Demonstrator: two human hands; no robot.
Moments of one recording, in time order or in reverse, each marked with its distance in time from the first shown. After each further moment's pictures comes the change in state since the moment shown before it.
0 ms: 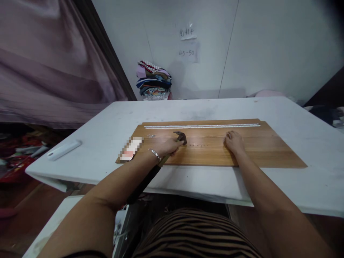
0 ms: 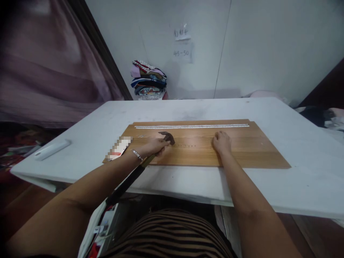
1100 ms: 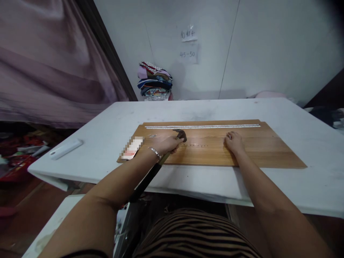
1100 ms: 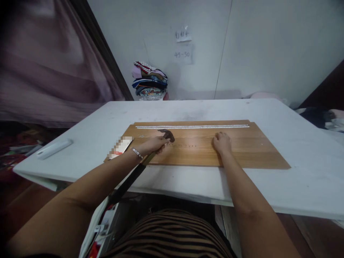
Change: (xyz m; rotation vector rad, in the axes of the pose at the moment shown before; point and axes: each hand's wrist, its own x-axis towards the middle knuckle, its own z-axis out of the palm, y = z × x) left_hand -0.009 0.011 -0.006 -0.073 0.018 0.018; right_hand -0.001 -0.003 -0.003 0.019 0.030 -0.012
